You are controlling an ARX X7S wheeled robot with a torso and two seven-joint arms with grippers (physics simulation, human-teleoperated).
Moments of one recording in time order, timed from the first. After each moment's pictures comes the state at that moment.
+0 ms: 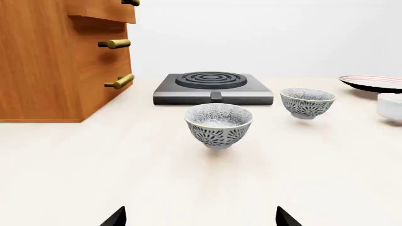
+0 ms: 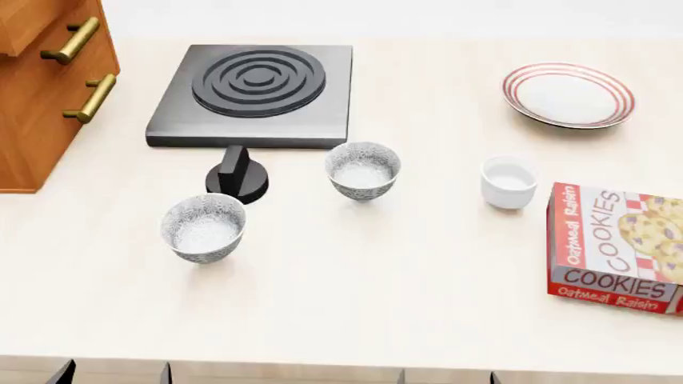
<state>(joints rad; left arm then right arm) 0.00 0.00 0.00 0.00 0.00 0.00 0.00 0.00 0.00 0.00 0.00 0.00 0.00 0.00</state>
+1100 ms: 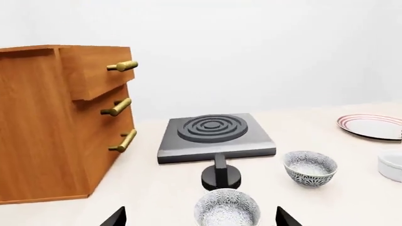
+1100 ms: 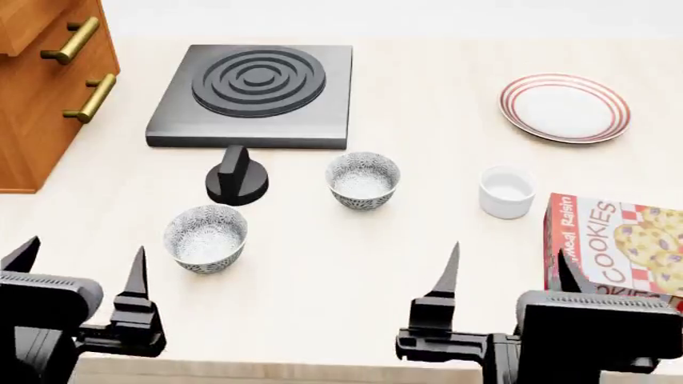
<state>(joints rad) -0.27 -0.15 0.07 0.44 -0.11 -0.64 -0.07 0.22 0.16 0.02 -0.48 0.19 0.58 0.12</state>
